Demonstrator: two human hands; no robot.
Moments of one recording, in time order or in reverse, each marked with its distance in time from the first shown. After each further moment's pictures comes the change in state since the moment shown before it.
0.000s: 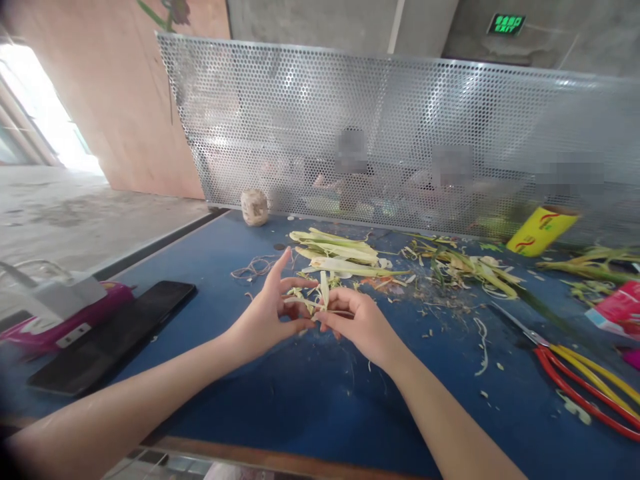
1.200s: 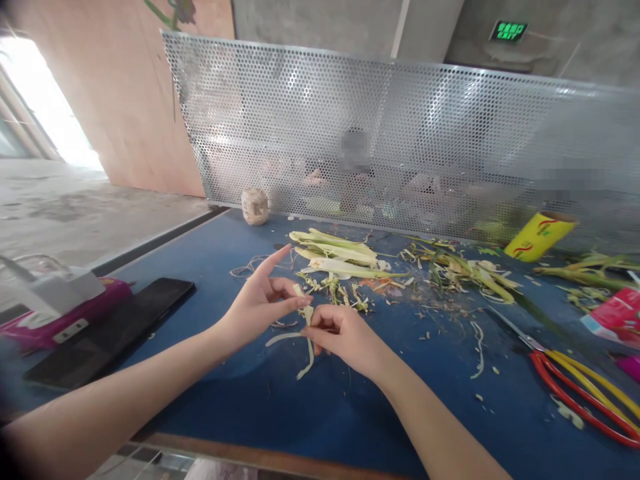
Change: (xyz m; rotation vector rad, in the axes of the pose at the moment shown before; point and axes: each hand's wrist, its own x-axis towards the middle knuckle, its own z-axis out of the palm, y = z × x) left_hand 0.007 0.015 -0.004 -0.236 0.150 -0.080; right_hand -0.002 0.003 0.014 -0.091 -0.132 0.035
